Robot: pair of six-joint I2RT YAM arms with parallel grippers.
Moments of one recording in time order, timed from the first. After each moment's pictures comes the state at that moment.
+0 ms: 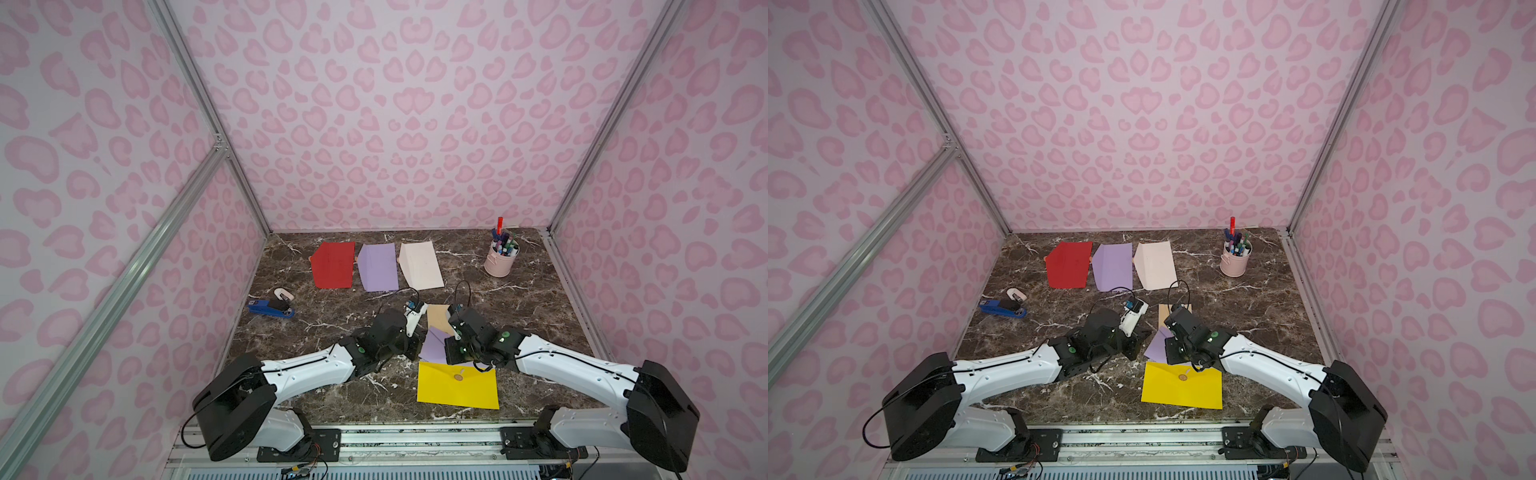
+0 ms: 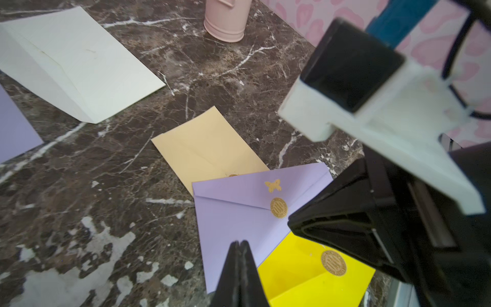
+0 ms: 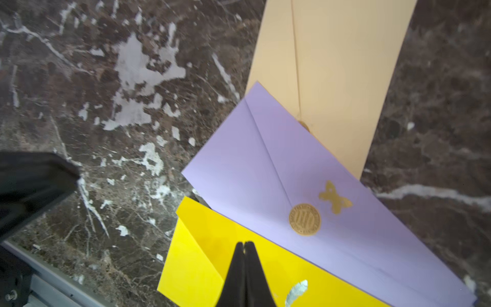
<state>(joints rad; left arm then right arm) -0.91 1.41 0.69 0.17 0.07 -0.31 0.88 1.28 0.71 -0.49 0.02 0.62</state>
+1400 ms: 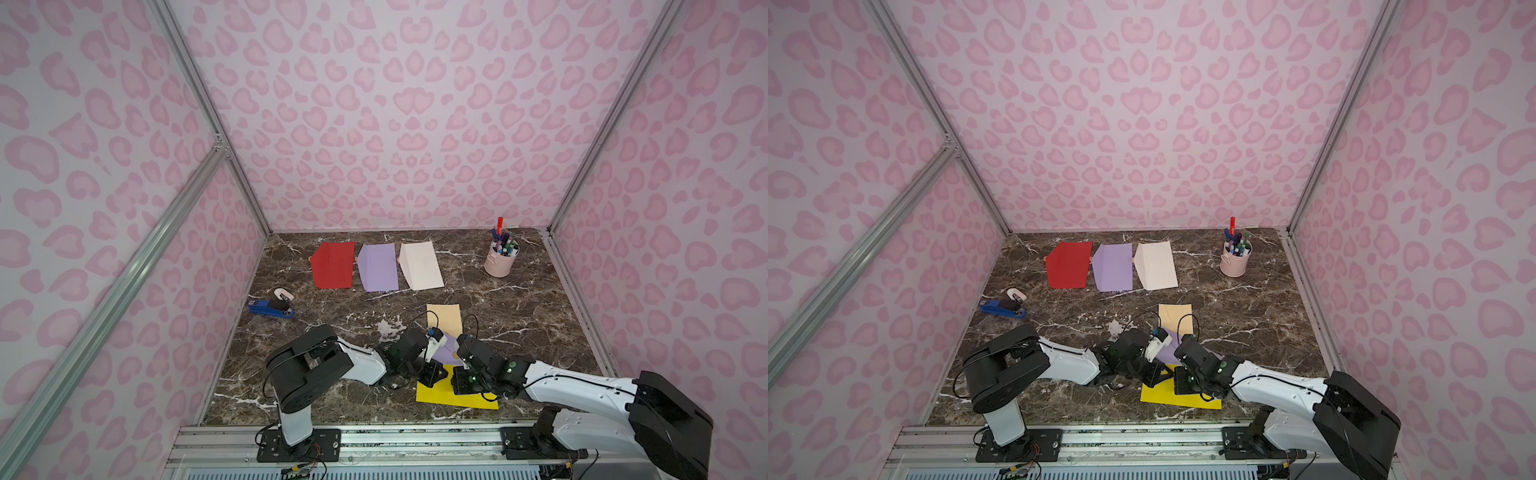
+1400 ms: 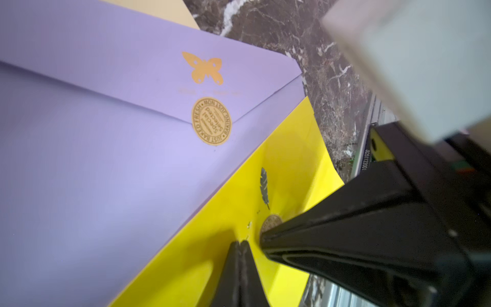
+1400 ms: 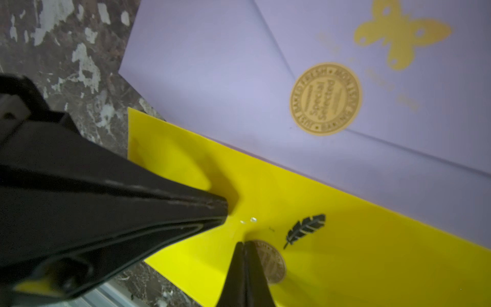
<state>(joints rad) -0.99 1.82 0.68 0.43 0.42 -0.61 0.95 1.19 0.42 -0.31 -0.09 0.81</state>
